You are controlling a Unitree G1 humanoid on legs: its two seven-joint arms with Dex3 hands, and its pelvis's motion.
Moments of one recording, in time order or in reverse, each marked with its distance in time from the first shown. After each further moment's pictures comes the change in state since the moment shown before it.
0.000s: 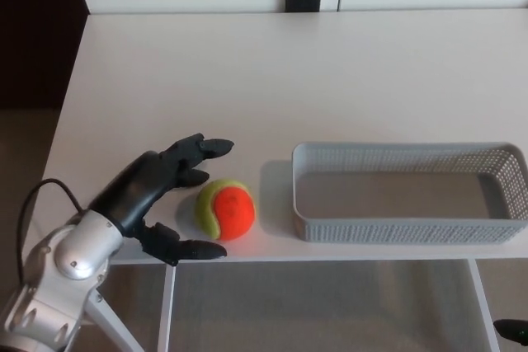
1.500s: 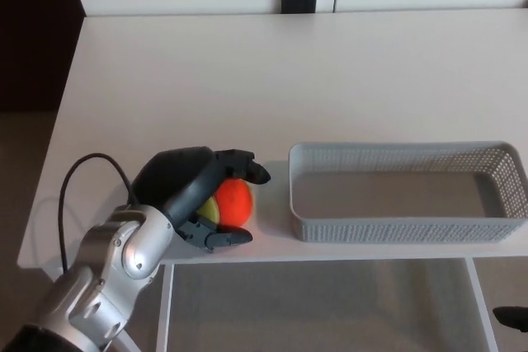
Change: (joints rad) left_arm -0.068 -0.011 -0.201 -0.036 0.334 0.118 0.191; right_arm -0.030 -0.011 0.001 -0.015 -0.009 0.017 0.003
